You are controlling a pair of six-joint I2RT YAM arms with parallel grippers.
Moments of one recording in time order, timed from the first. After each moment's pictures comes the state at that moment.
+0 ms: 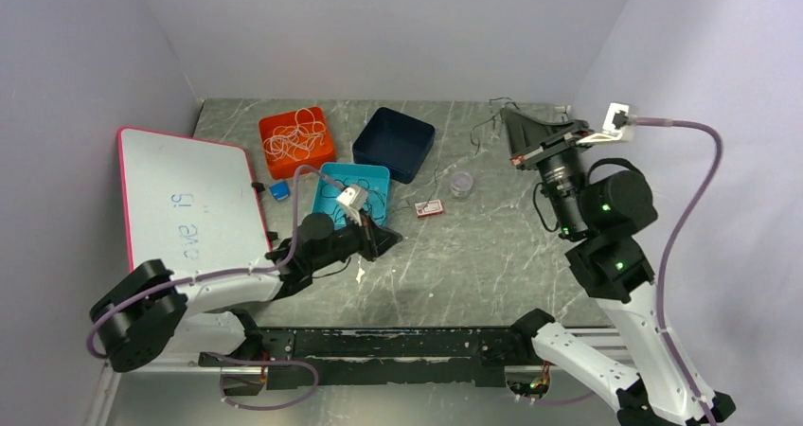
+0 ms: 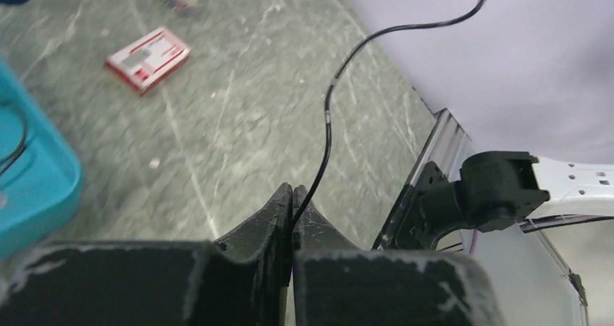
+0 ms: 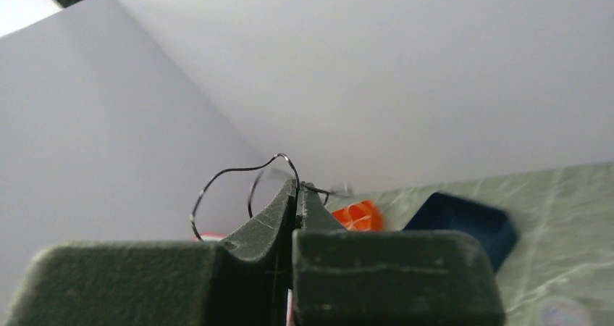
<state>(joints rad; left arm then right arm) -0.91 1.26 0.47 0.67 0.14 -0.60 0.54 0.78 1.19 -0.10 0.19 0.61</state>
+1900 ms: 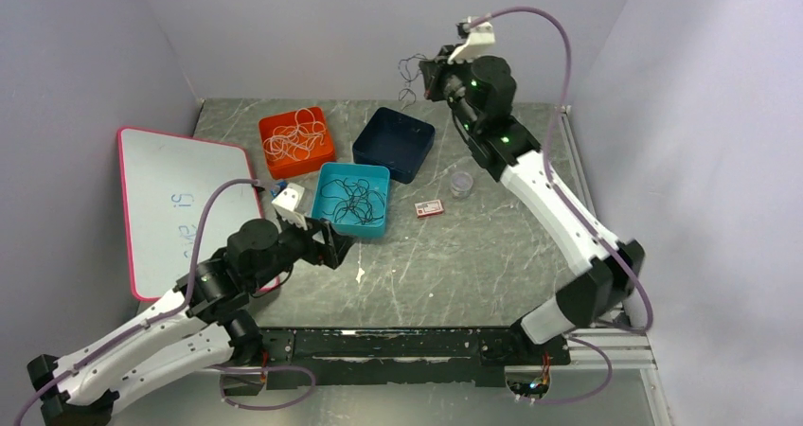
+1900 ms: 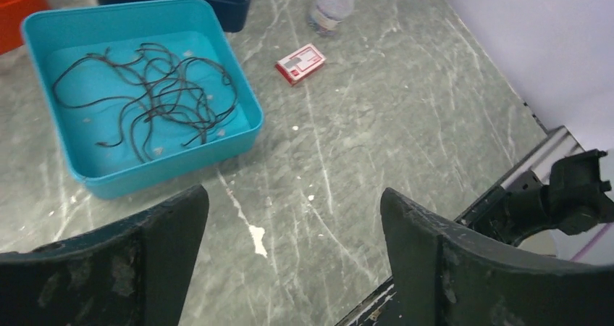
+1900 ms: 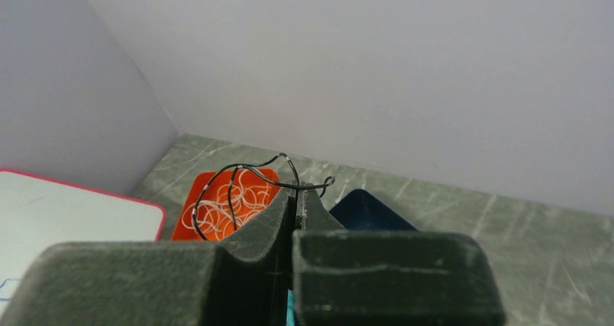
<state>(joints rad) -0.91 0.62 0.62 -0.26 -0.19 -0.43 0.54 1.47 1.56 -0.04 0.15 0.19</state>
